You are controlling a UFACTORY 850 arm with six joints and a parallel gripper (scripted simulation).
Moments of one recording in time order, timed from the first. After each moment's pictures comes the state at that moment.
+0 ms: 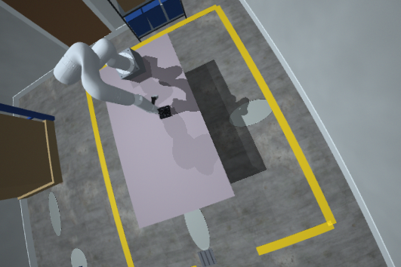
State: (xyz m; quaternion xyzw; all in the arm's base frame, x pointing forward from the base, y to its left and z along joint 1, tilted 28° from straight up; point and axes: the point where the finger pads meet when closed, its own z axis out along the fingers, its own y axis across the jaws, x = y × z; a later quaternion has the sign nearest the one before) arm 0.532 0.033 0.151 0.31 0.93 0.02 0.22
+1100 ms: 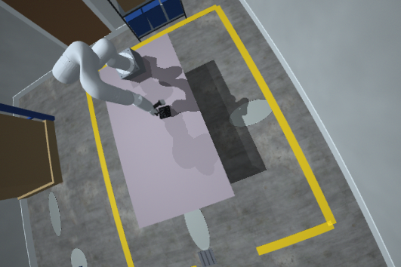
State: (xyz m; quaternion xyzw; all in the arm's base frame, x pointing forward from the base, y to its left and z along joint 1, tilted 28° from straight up) arm 0.530 0.034 0.156 0.67 0.71 0.11 0.19
